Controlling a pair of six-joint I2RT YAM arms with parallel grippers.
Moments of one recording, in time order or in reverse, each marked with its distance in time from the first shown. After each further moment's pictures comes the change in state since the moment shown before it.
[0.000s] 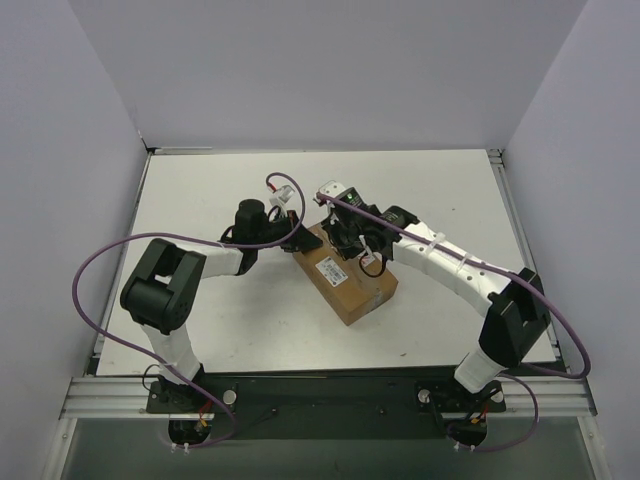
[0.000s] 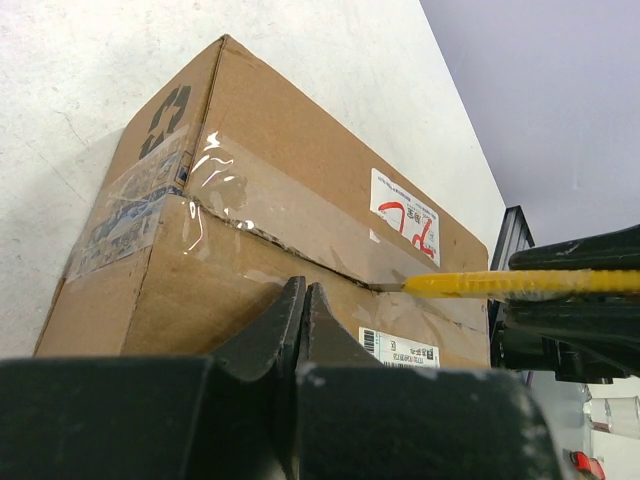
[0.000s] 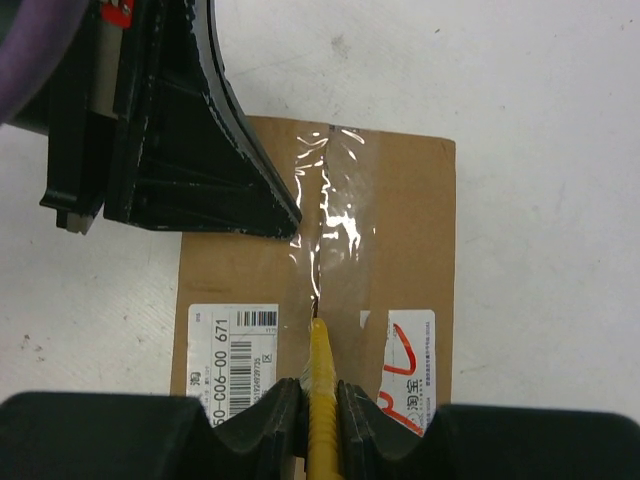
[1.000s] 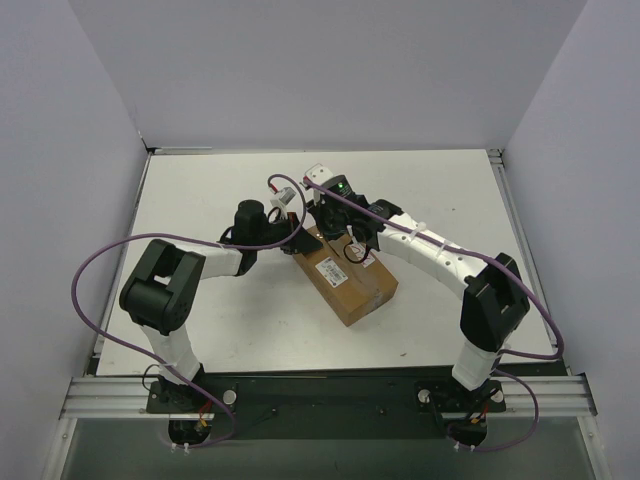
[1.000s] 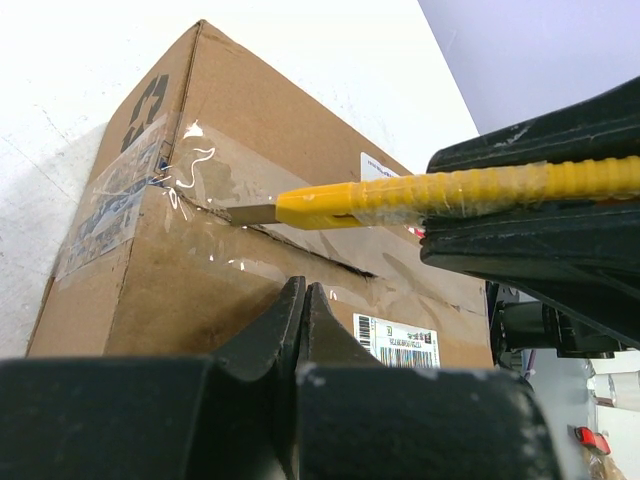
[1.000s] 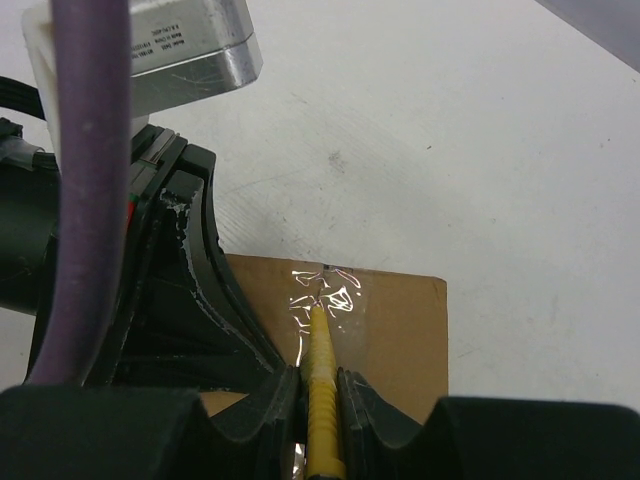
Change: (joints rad) left arm 0.001 -0.006 -0.008 0.000 0.041 0.033; right arm -0.013 0.123 0.061 0.233 -0.013 -0.051
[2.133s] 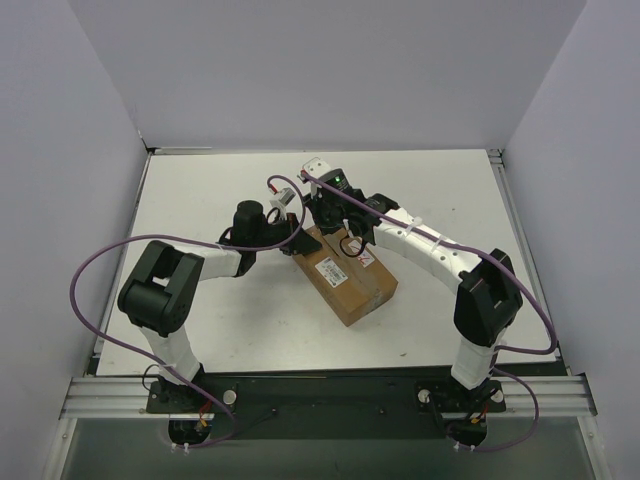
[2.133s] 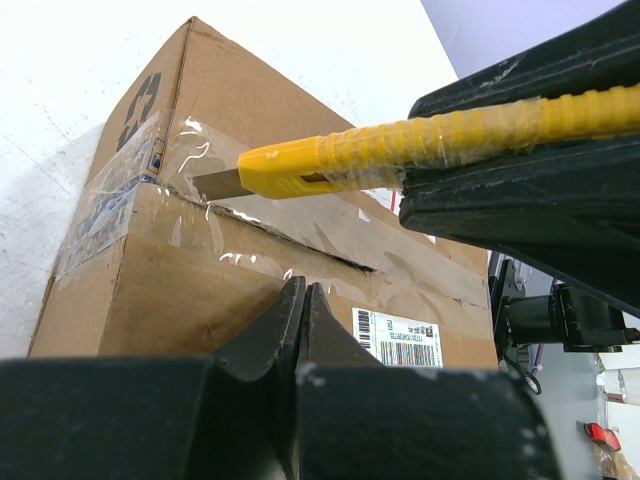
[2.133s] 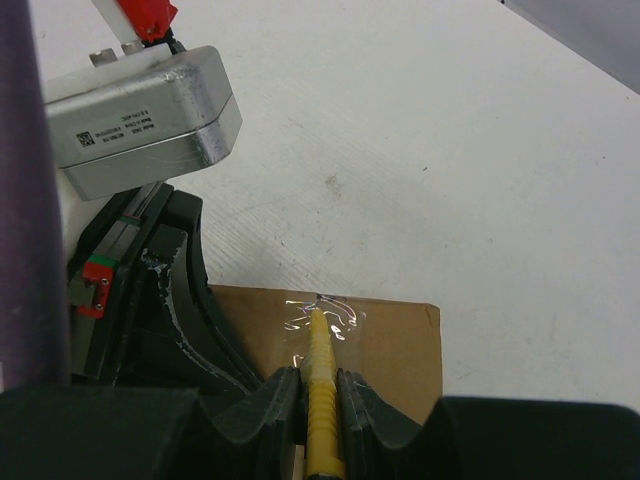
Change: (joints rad) left arm 0.000 -0.014 -0.011 -0.003 0.003 0.019; right arm -0.006 0.044 0.069 -0.006 -0.002 0.010
